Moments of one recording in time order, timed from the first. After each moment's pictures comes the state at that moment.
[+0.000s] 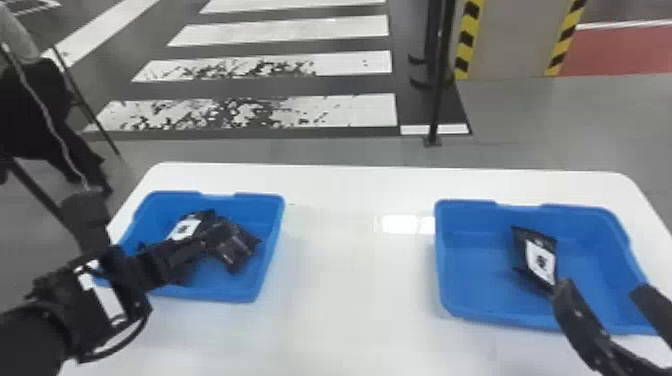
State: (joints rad) left arm 0.15 0.11 0.49 -2.10 0.57 1.10 -0.25; right arm 0.81 -0.04 -0.10 -2.26 -0.36 0.01 0.25
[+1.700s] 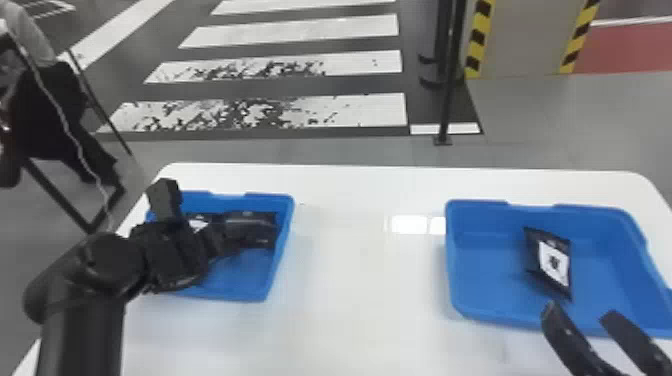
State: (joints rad) left arm -0.19 0.17 0.37 -1.57 0.65 1.17 0.08; right arm 0.76 -0.05 -0.10 -2.17 -0.50 0.11 0.31
